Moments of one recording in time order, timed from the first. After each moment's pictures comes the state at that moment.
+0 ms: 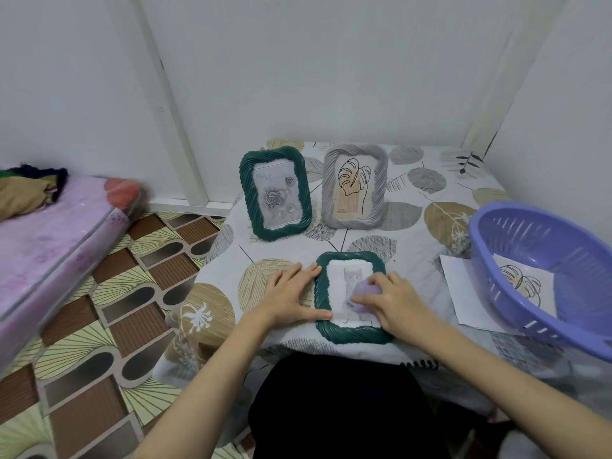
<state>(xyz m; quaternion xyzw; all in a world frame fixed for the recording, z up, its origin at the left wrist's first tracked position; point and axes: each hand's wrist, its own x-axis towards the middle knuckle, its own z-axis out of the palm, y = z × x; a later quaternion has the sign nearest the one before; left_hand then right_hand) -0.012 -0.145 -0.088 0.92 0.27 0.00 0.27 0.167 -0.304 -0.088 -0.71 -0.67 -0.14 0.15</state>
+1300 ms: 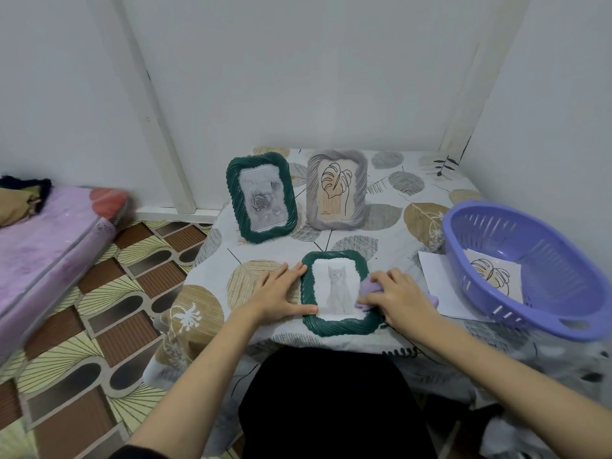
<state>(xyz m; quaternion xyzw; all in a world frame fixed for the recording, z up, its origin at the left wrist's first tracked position) -0.012 -0.148 -0.085 0.92 0.27 -0.01 0.29 0.187 -0.333 -0.081 -0.71 -0.67 -0.19 0.10</state>
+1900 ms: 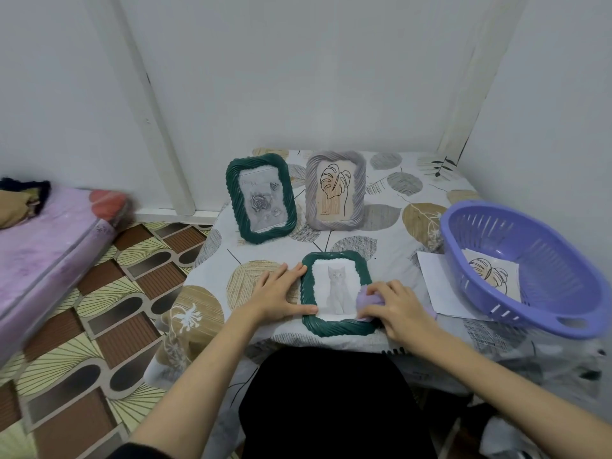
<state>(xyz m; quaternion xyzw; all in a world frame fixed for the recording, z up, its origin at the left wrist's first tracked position) -0.012 -0.150 -0.085 0.92 0.28 -0.01 0.29 0.172 -0.348 -0.090 -0.69 -0.68 -0.18 0.16</state>
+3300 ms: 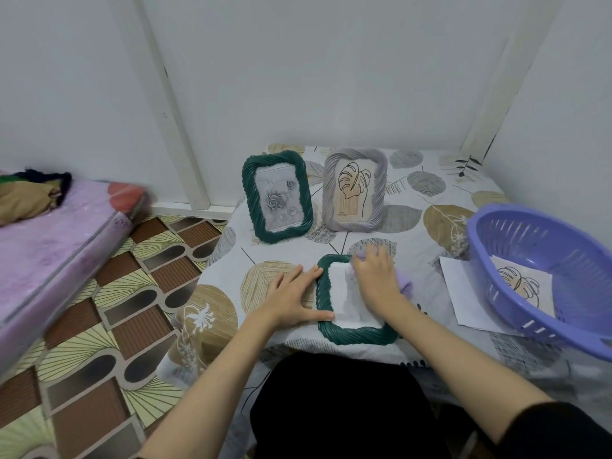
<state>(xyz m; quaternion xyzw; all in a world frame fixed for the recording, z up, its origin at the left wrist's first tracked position) -0.012 -0.151 -0.084 0.92 0.28 0.00 0.29 0.158 -0.237 -0.080 -0.85 -0.51 -0.12 0.06</state>
